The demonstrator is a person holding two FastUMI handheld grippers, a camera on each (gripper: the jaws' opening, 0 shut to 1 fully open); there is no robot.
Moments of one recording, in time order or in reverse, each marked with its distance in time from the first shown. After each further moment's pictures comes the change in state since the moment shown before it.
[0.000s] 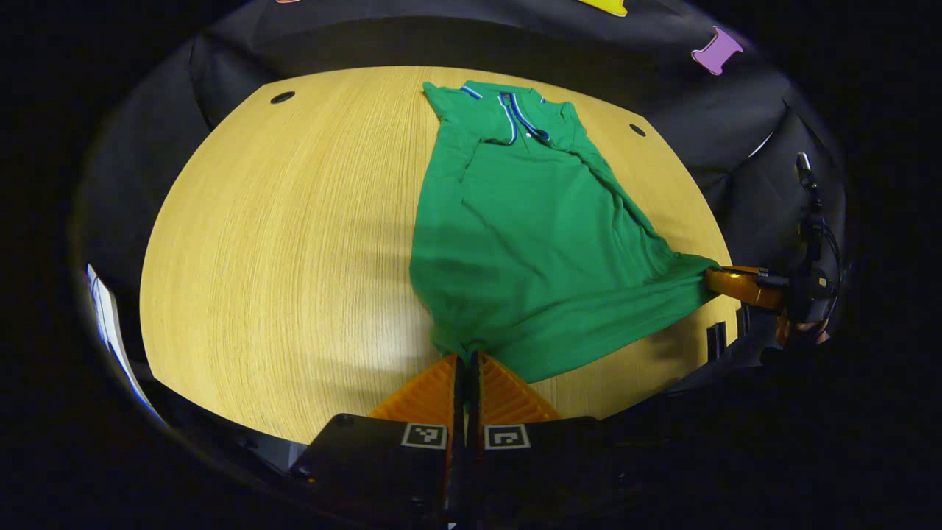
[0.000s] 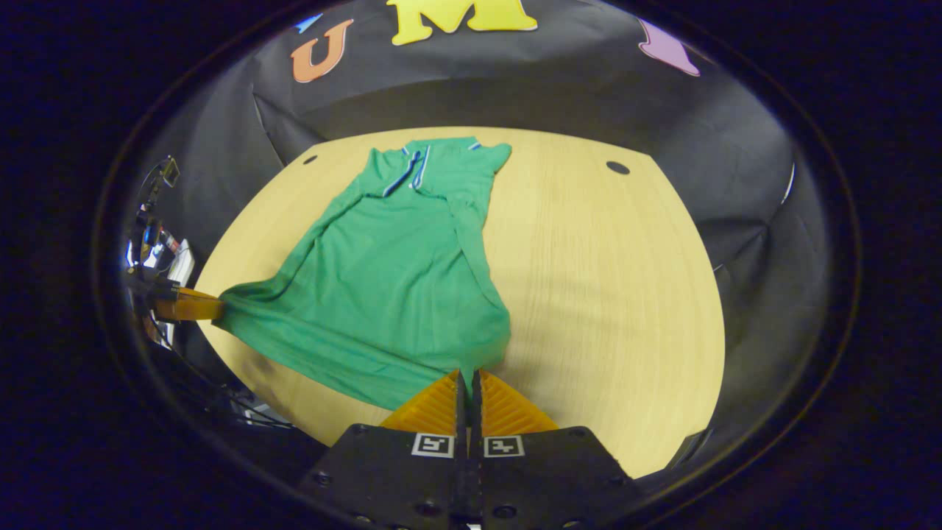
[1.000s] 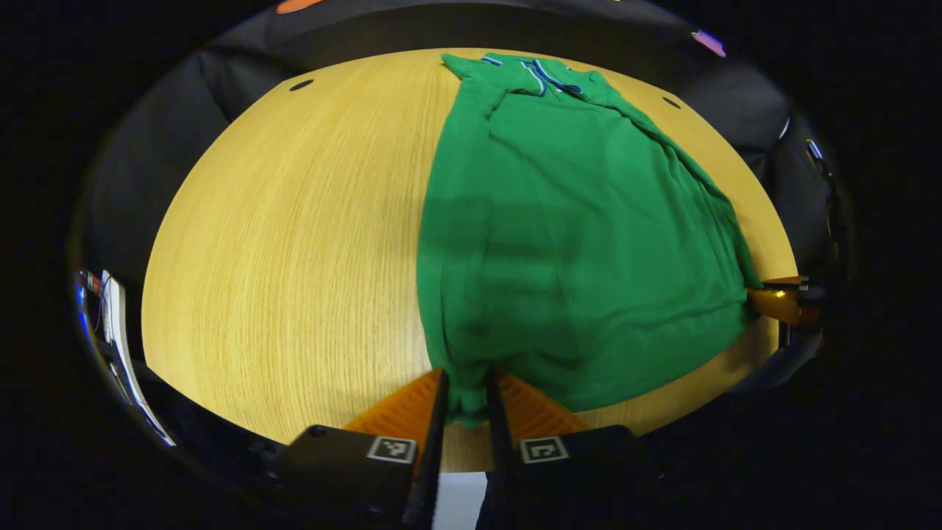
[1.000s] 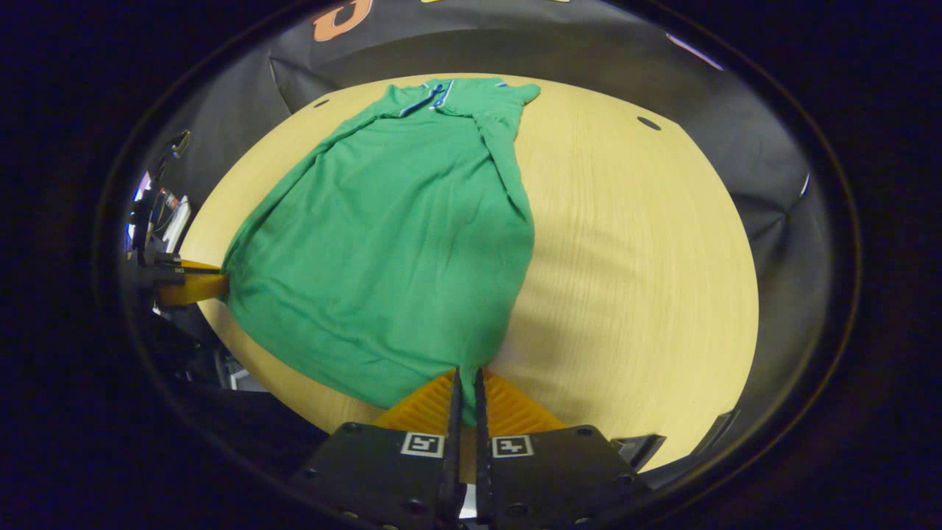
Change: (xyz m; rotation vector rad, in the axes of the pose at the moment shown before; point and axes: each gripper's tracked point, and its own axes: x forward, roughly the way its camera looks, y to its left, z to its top) left arm 0.052 0.007 -0.090 0.002 0.119 0.141; right arm 0.042 0.012 -0.103 -0.085 0.199 -0.005
